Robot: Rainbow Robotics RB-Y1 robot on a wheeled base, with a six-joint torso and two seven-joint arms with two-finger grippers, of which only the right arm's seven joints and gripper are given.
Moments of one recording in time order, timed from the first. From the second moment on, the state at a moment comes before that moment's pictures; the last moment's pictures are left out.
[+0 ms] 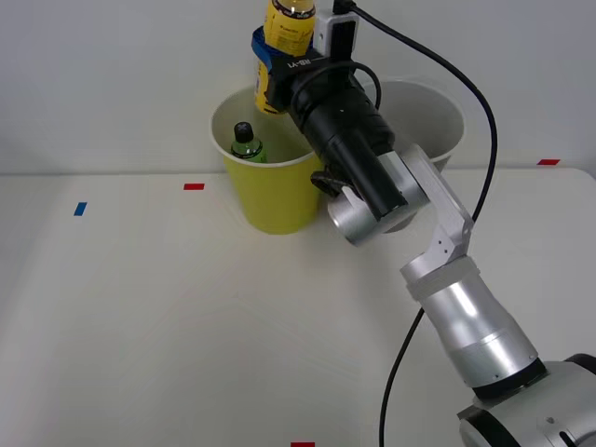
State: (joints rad) arm -0.67 -0.06 0.26 -1.39 0.42 -0.04 0.82
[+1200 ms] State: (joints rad) arm -0.67 -0.03 0.27 -1.39 0.41 0.01 0.81
